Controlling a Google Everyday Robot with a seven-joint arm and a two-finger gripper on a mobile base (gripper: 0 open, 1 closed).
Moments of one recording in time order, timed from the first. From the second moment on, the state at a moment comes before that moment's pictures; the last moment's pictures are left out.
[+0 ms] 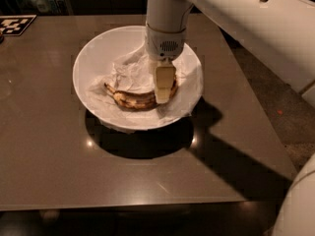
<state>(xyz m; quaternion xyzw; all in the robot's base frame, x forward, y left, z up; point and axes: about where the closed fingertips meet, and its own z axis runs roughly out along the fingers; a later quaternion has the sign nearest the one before) 0.558 -0.012 0.889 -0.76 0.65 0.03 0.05</state>
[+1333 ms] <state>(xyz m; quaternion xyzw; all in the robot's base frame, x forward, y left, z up) 0.559 -0.002 0.847 -0.76 0.65 0.07 0.02</state>
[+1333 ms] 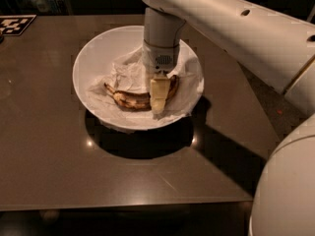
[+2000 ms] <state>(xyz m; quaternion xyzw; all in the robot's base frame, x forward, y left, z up) 0.559 -0.003 0.846 -0.76 0.65 0.07 0.02</state>
